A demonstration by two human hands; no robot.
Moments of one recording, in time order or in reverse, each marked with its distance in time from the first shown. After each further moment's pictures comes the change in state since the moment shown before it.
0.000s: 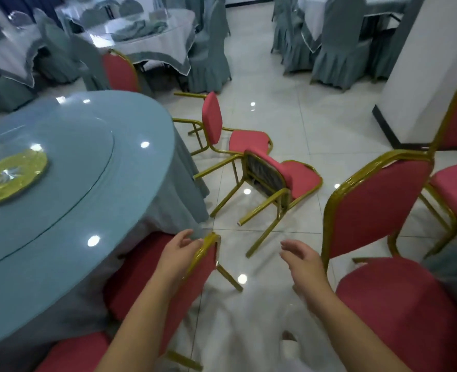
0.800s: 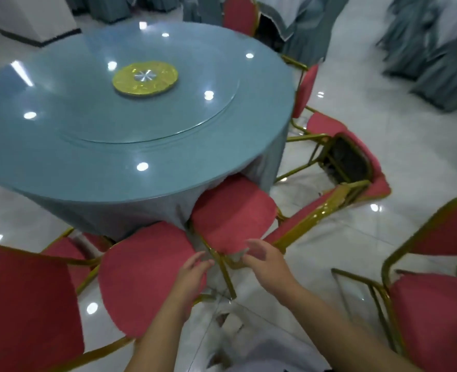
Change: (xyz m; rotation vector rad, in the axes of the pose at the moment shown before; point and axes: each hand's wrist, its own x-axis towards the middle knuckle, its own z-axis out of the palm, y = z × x) left_hand -0.167 -0.272 -0.254 -0.421 0.166 -0.319; right_hand -0.257 0.049 0.309 -0.414 -0.572 -0.045
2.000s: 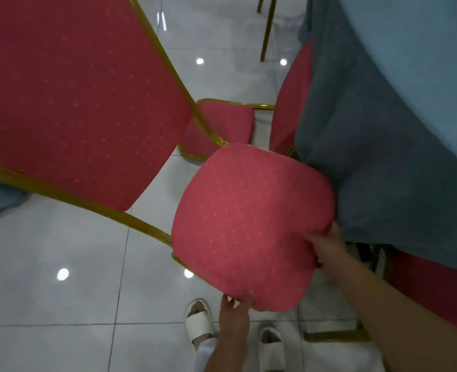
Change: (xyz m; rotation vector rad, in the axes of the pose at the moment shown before) left_hand 0.144 -0.301 -0.172 -1.064 0.812 -0.433; right_hand 0.263 0.151 0.458 -0.282 -0.451 0.154
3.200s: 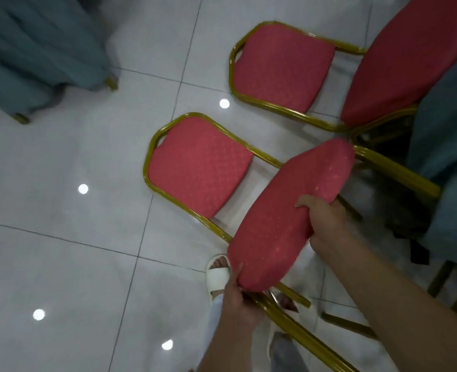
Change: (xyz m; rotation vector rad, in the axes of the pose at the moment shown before) left_hand 0.073 -0.015 -0.088 -0.953 0.001 -0.599; right_hand -0.046 0.022 0.182 -0.048 -0.095 0.200
